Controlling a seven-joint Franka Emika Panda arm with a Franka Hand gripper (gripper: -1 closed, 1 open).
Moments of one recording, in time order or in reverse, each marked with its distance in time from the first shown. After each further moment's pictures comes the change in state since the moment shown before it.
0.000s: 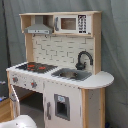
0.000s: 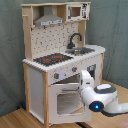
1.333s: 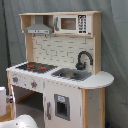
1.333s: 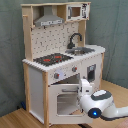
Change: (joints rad) arm -0.053 -0.007 0.117 -0.079 0.029 0.134 0.214
